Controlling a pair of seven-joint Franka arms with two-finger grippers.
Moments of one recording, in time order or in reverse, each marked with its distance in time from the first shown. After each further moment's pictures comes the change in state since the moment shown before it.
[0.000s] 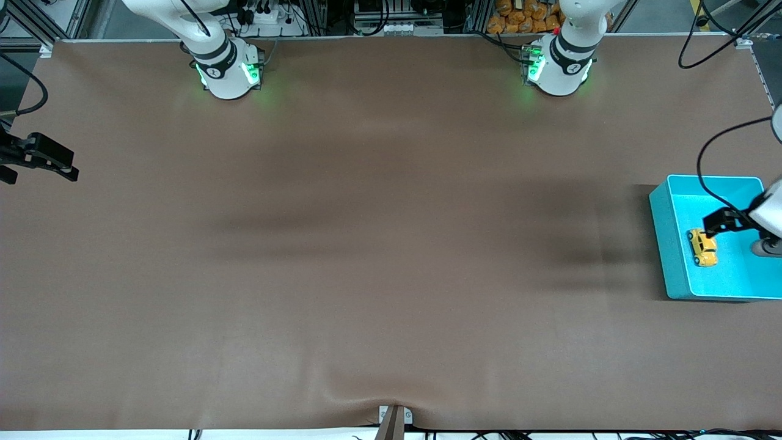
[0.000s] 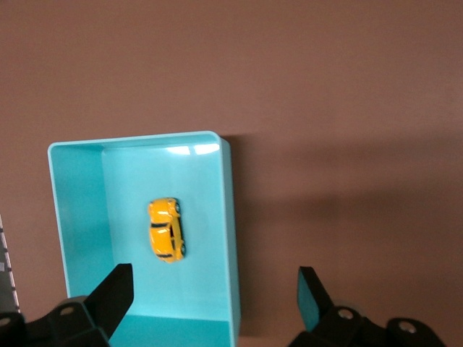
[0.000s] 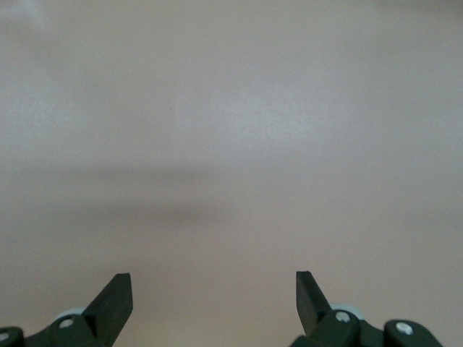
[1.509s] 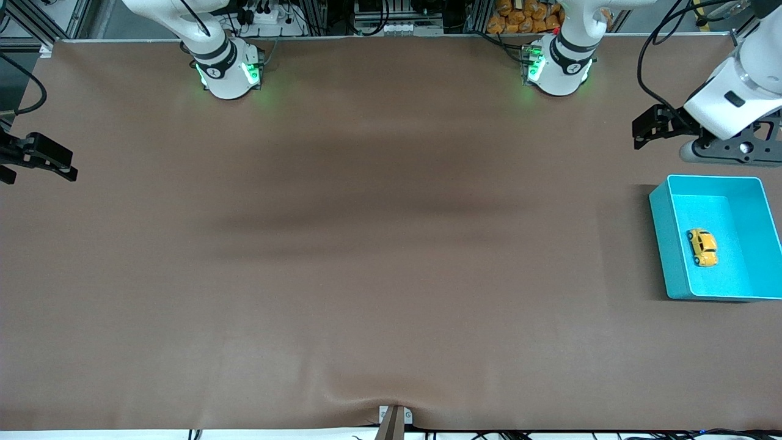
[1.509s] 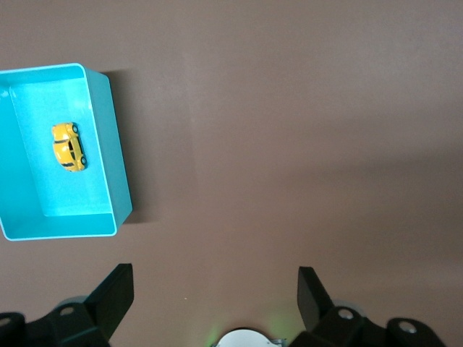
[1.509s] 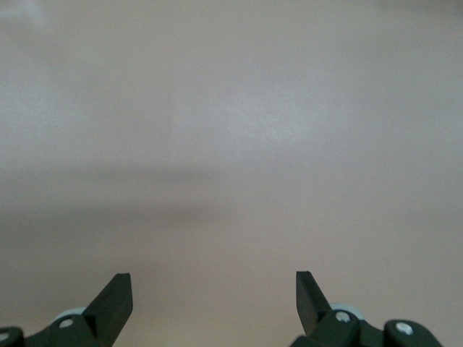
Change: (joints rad) left arm -0.538 -0.204 0.271 0.203 -0.205 -0.555 -0.130; right arm -0.001 0.000 -0.002 0.001 0.000 0.000 -0.002
